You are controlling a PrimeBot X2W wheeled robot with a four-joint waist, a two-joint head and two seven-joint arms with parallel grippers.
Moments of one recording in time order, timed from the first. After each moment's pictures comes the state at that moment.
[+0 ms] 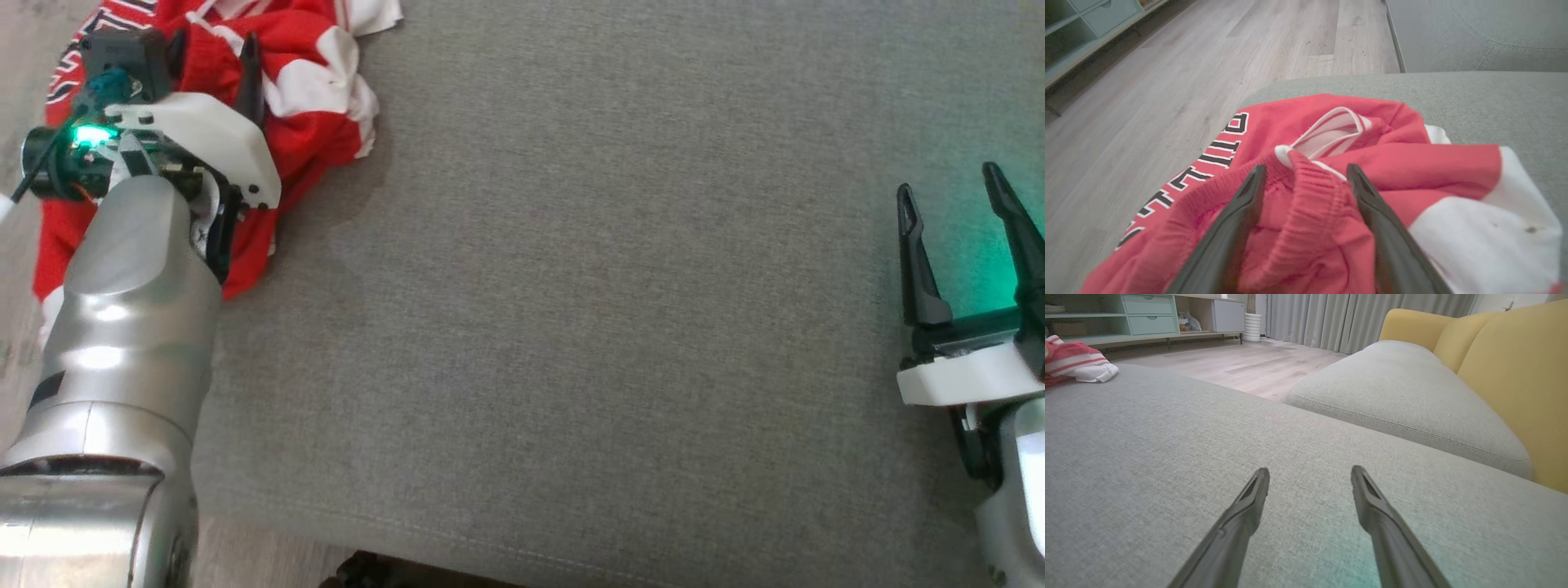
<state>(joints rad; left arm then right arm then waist) -1.07 0.13 -0.11 1.16 -0.13 -0.10 -0.05 -0.21 -0.25 -0.03 0.14 -0.05 0.12 -0.26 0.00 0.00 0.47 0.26</state>
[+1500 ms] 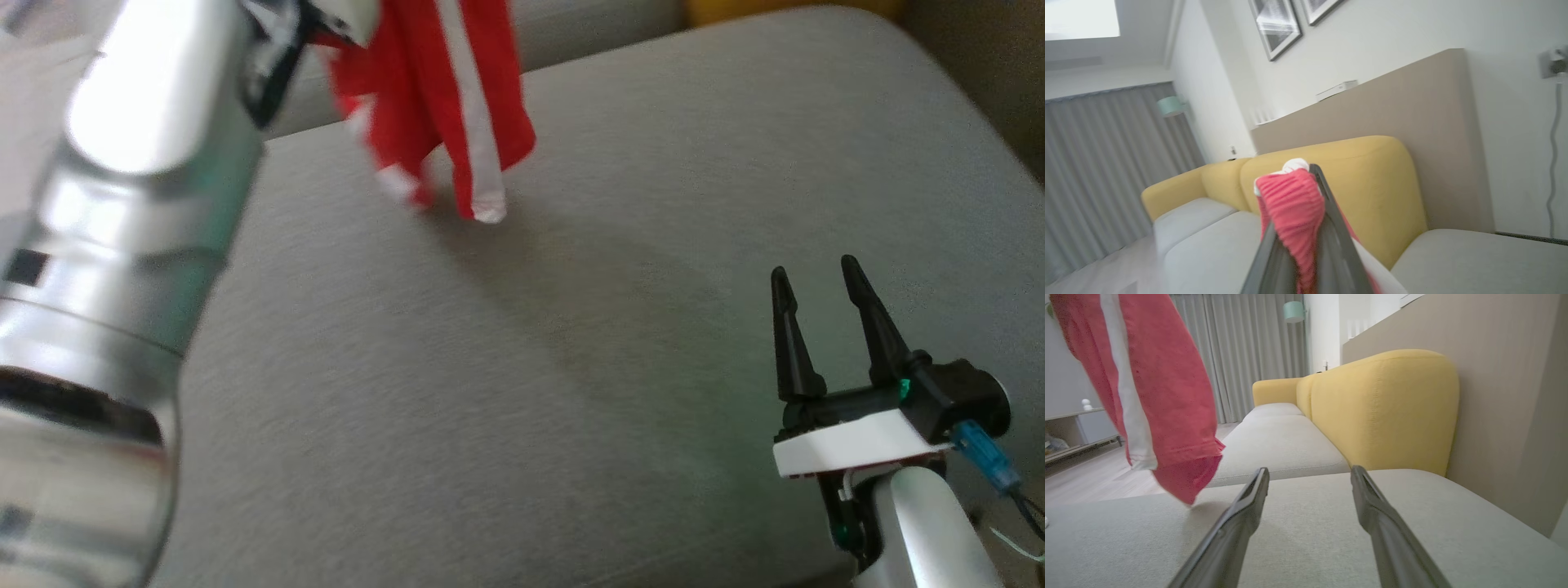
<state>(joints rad) -1.26 0.18 -0.60 0.77 -0.41 -0.13 -0.03 -0.11 -0.05 0.08 0.17 0.09 0.12 -0.26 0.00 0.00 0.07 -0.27</state>
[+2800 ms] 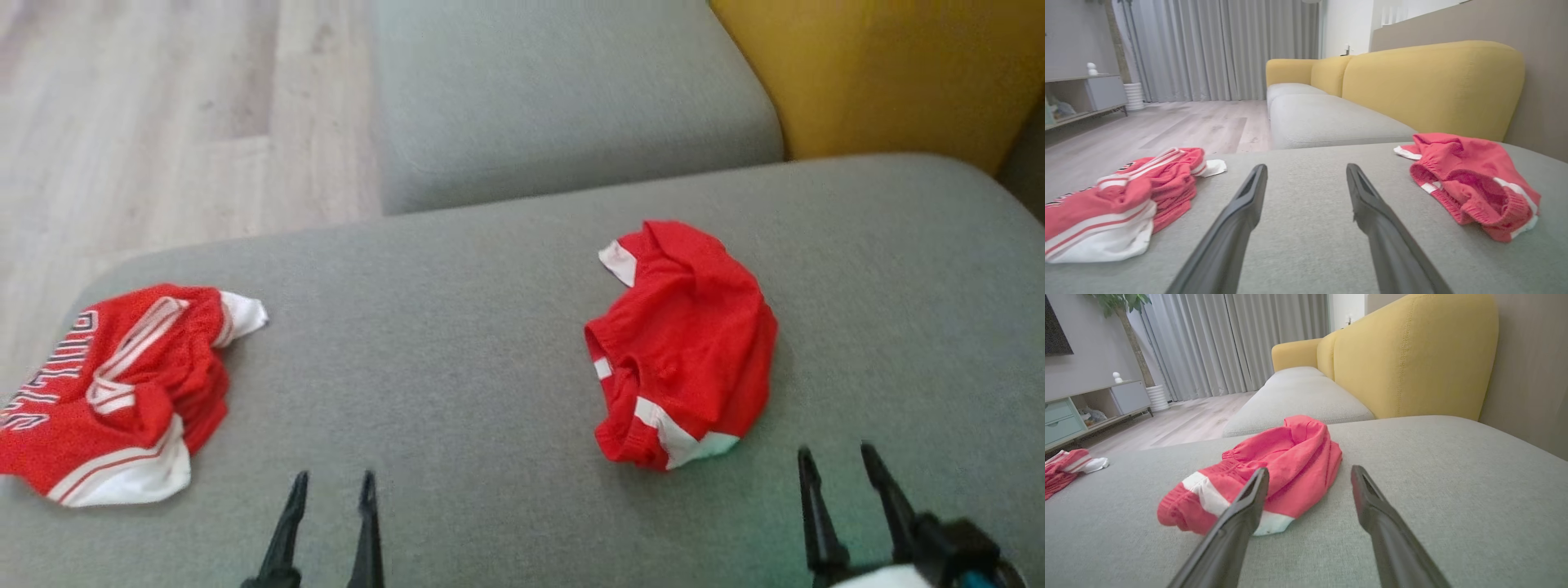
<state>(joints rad) 0.19 0.07 -0.26 0.14 -0.17 0.11 -0.25 0.18 -0.04 0.01 0.23 0.10 0.12 -0.26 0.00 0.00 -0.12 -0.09</state>
